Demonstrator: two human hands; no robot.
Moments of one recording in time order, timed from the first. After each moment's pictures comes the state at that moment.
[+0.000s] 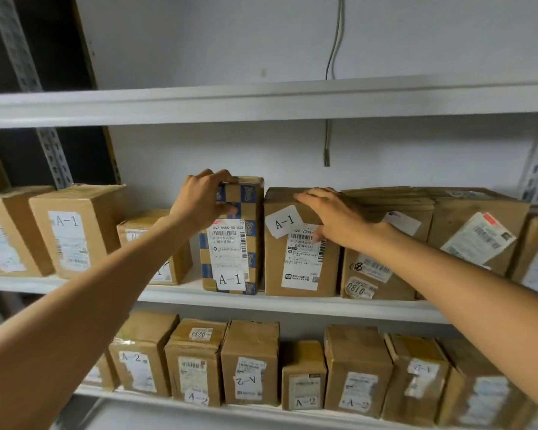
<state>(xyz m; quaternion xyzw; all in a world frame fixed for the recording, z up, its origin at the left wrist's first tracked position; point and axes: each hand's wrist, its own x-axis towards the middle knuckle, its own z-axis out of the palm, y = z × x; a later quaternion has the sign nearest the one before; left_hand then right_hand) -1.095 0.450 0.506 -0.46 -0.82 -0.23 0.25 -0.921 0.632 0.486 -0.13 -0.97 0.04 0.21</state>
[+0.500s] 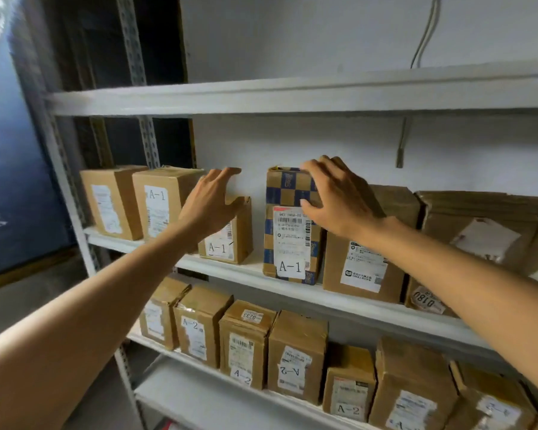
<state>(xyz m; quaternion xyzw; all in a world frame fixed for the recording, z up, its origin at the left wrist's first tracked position) -1.104 0.358 0.479 -0.35 -0.85 -0.27 0.27 -0.956 0.546 0.500 0.05 -0.91 -0.05 0.41</state>
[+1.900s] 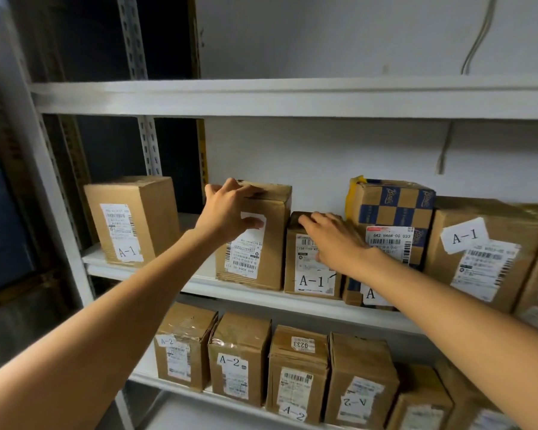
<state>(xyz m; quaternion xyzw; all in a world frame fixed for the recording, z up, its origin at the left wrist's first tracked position) -1.264 0.287 0.474 -0.44 -0.83 -0.20 0.28 -1.120 0.448 0.453 -0.09 -0.97 -0.13 0.17</state>
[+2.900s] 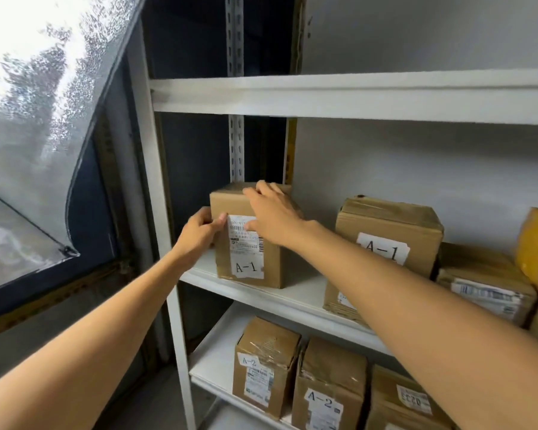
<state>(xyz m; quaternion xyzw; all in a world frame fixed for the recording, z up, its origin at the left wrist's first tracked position) -1.447 0.114 0.428 -0.21 -0.76 -0.62 0.00 -1.359 0.249 0.493 0.04 -0.98 0.04 0.21</state>
